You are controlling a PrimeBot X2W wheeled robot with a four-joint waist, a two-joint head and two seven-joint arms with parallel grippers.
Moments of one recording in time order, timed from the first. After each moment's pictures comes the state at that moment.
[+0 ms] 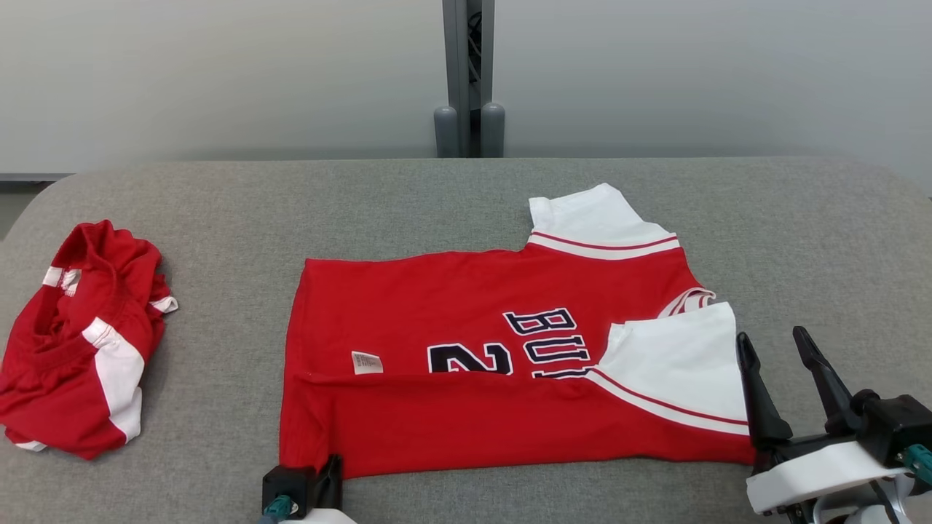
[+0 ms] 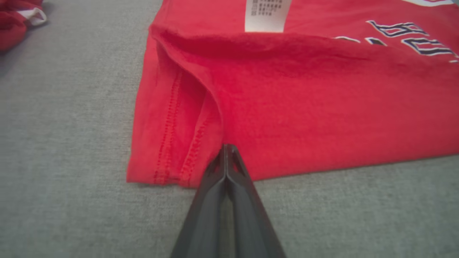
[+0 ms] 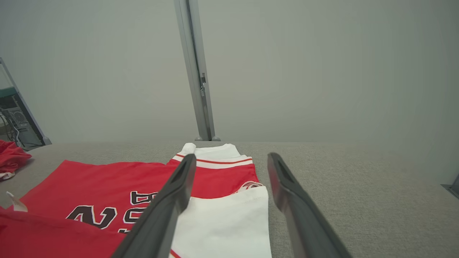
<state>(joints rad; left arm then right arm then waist) -0.17 0.05 -0.43 0.79 -0.41 0.16 -0.26 -0.06 -0.13 0.06 0.22 0.25 0.13 -0.26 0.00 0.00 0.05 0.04</state>
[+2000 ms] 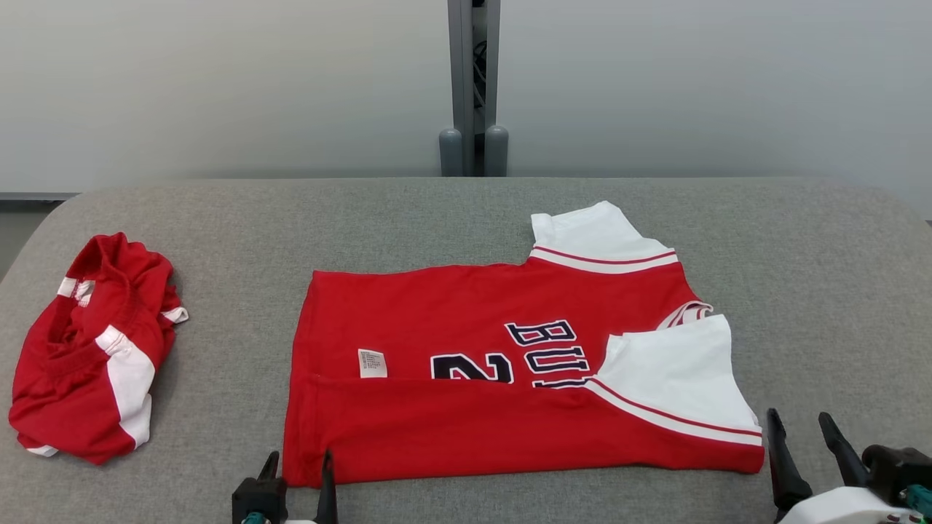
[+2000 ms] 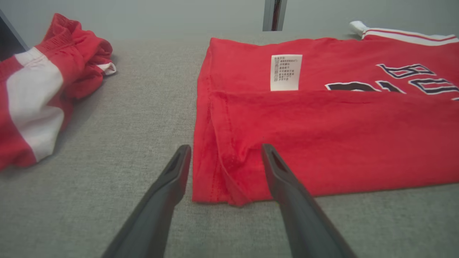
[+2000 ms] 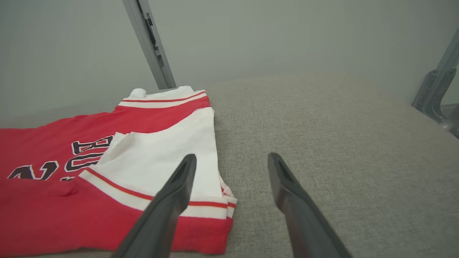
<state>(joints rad) -0.05 0.05 -0.24 0.59 -0.21 0.16 -0.26 -0.06 -0.10 -0.04 0.50 0.26 0.13 -0.26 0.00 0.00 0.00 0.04</state>
